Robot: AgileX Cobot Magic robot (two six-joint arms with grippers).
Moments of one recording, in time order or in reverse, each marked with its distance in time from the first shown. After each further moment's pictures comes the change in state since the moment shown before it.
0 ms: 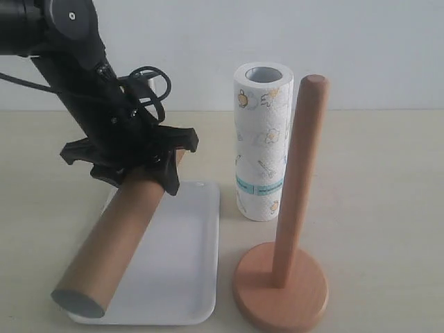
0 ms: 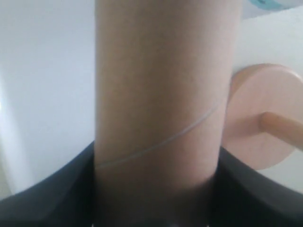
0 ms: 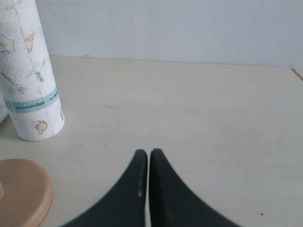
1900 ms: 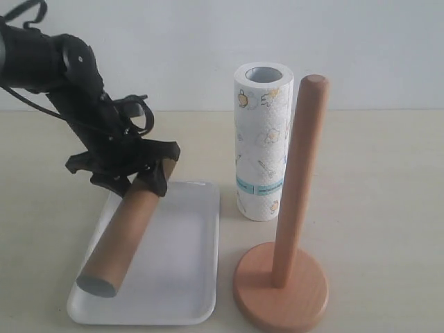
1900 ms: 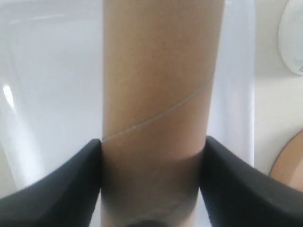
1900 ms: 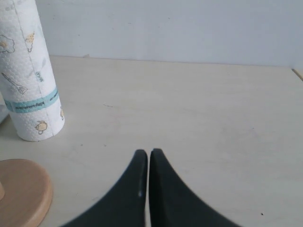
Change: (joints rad) left arm 0.128 0.179 -0.030 -0.057 -0.125 0.166; right arm 0.000 0.000 0.000 0.000 0.000 0.000
